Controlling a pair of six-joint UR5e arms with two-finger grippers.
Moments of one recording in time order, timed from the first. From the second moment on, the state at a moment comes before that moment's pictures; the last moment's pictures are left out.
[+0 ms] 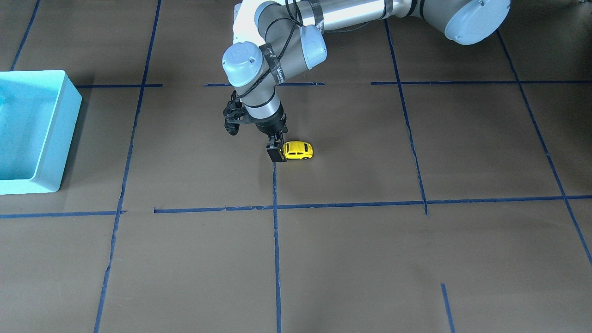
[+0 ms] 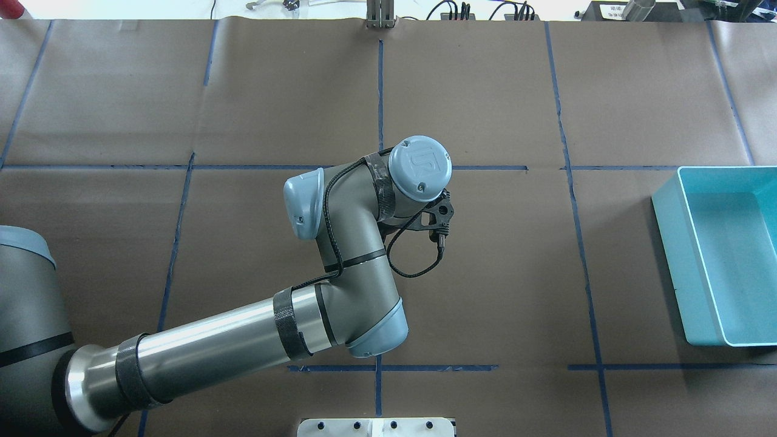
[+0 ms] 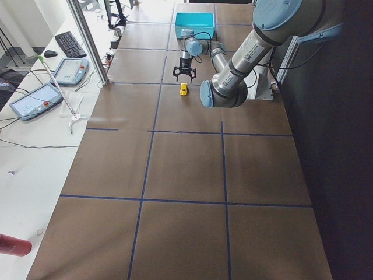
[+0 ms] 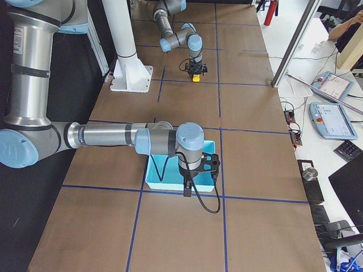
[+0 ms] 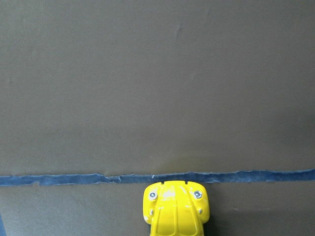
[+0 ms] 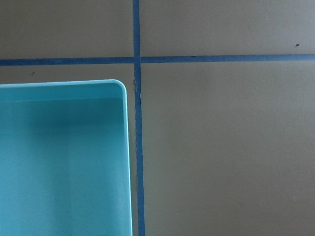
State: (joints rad) left arm -0.44 -2.59 -1.29 -1.37 -1.71 0.42; right arm 1.59 -1.74 1.80 -1.63 2.28 0.03
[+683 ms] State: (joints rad) left arm -0.43 -2.58 -1.26 -1.41 -1.69 0.41; right arm 1.59 -1.73 1.80 -1.63 2.28 0.03
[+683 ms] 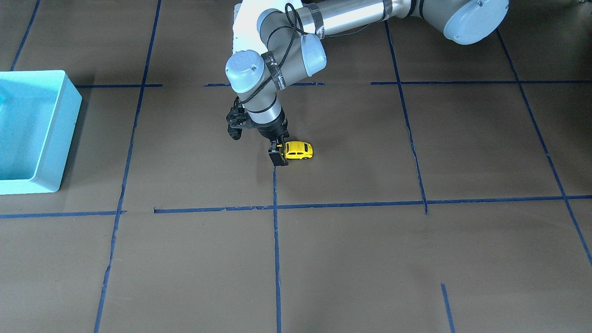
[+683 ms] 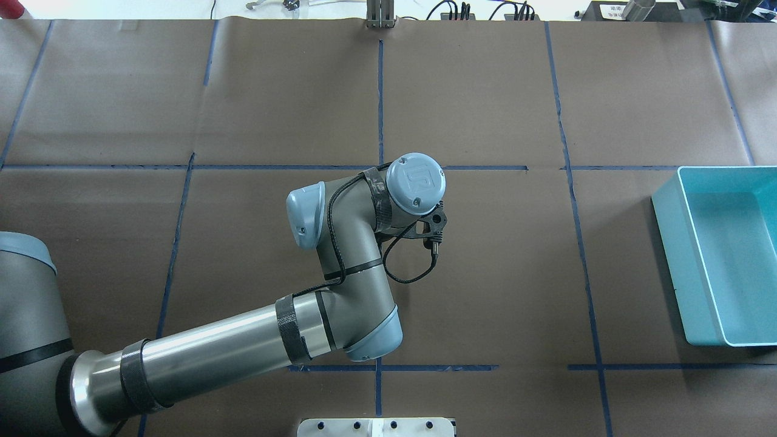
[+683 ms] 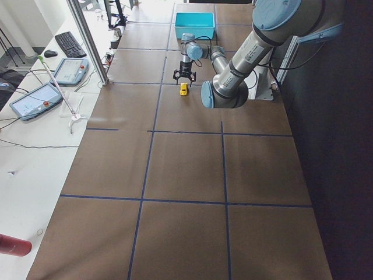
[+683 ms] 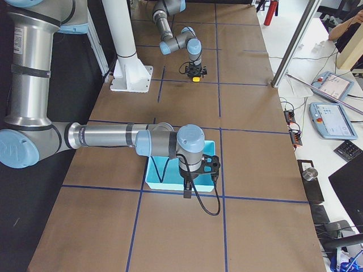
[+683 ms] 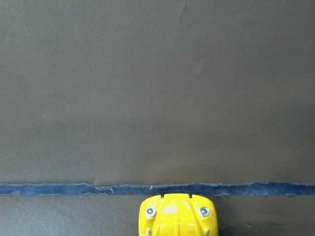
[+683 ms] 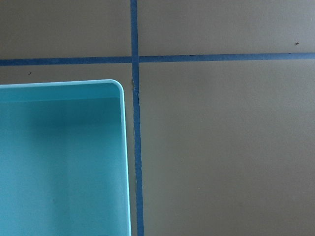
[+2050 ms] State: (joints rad) left arm -0.47 -2.58 -1.27 -1.50 -1.82 0.41; right arm 1.59 -1.73 1.80 -1.62 2.28 0.03
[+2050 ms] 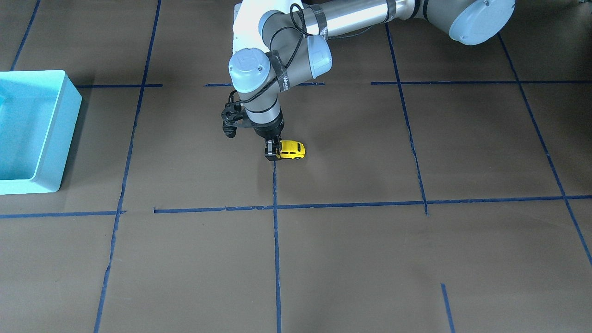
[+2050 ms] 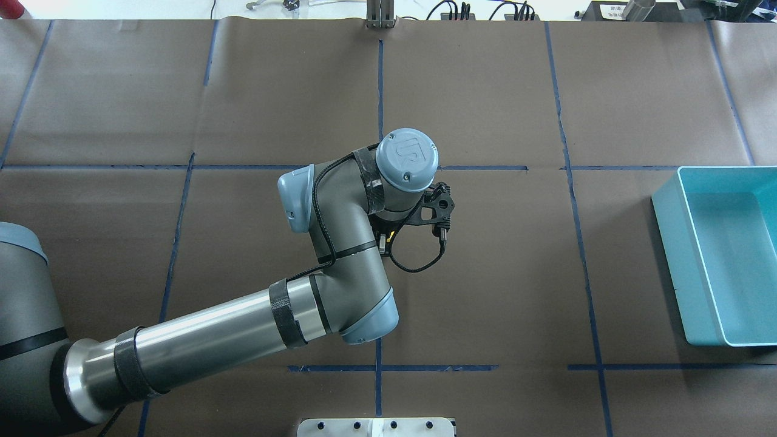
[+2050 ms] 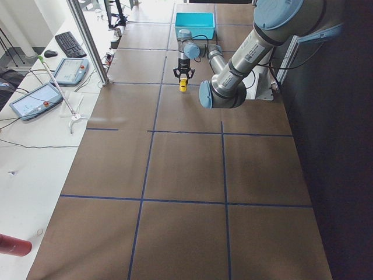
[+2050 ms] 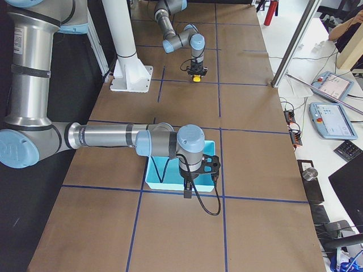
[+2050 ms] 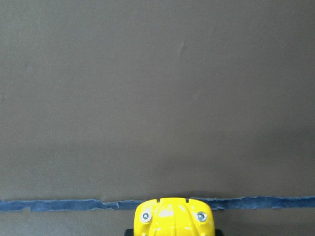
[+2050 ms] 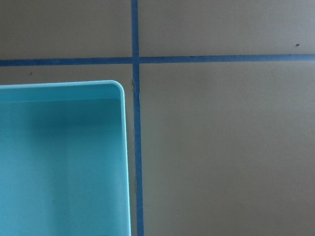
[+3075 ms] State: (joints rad) left arm -0.47 -2.57 -1.27 -1.70 -1.81 0.38; right arm 1.59 -1.73 1.79 -1.62 2.28 0.03
